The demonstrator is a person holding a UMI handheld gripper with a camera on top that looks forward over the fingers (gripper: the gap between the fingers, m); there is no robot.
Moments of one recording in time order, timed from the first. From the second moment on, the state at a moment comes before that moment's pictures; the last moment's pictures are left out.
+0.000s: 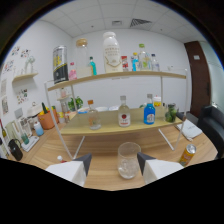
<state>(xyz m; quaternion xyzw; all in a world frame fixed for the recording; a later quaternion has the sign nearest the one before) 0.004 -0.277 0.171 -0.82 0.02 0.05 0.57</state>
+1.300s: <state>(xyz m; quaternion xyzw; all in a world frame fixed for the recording) -0.079 -0.231 0.207 -0.81 -0.02 0.06 0.59</state>
